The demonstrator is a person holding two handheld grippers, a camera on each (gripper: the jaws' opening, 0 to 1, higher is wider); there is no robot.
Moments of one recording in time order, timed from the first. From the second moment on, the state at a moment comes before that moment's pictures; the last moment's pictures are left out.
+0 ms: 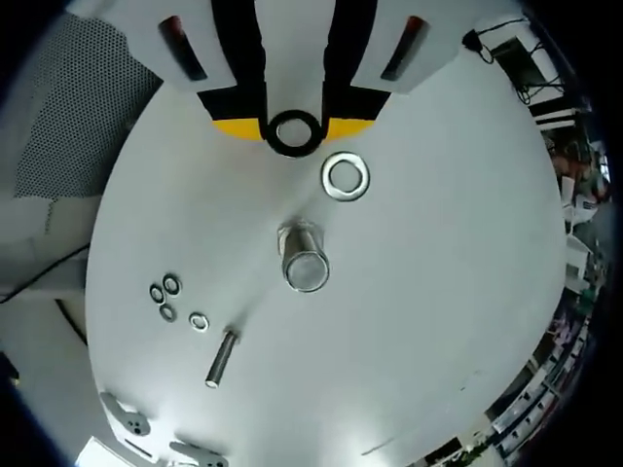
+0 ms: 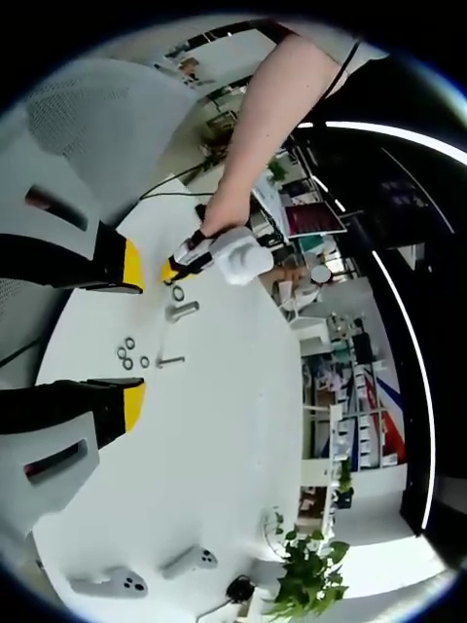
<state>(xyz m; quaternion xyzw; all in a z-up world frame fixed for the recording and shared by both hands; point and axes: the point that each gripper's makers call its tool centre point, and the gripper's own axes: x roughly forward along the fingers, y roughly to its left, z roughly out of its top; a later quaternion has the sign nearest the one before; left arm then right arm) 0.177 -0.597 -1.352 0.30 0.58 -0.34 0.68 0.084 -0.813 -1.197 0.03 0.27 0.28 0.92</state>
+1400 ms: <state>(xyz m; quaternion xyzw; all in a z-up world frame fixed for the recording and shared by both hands) 0.217 -0.652 -1.302 0.30 0.51 -0.39 0.70 0.084 -0.814 -1.198 0.03 0.27 0.27 0.92</state>
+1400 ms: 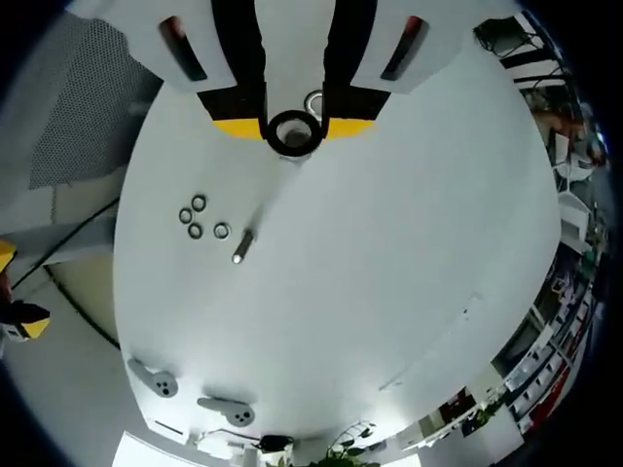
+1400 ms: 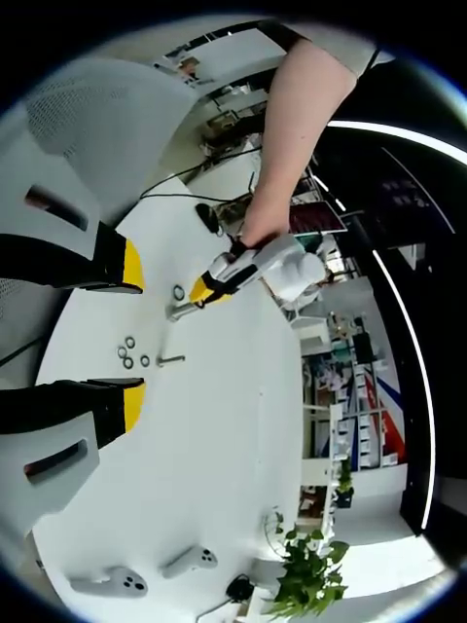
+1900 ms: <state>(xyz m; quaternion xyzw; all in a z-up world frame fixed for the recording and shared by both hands) 0.221 -0.657 -1.317 0.32 0.52 -0.39 0.69 0.085 -0.815 -1.198 0.03 0.27 0.27 0.92</state>
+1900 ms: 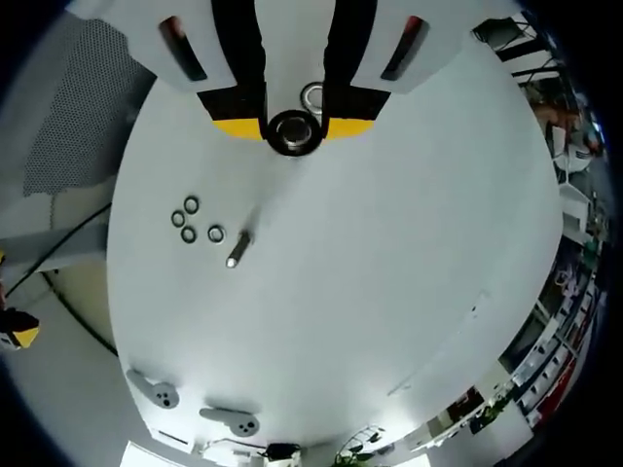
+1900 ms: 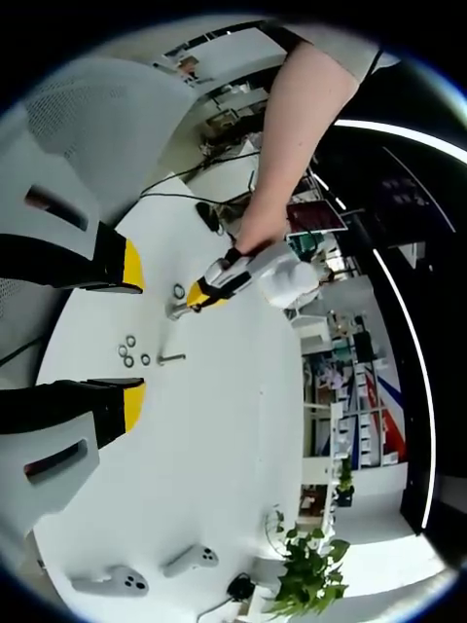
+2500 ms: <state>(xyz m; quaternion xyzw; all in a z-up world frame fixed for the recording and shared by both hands) 0.218 -0.656 -1.352 0.33 0.53 -0.39 0.67 0.086 -0.817 -1.200 0.03 0.27 0.26 0.92</state>
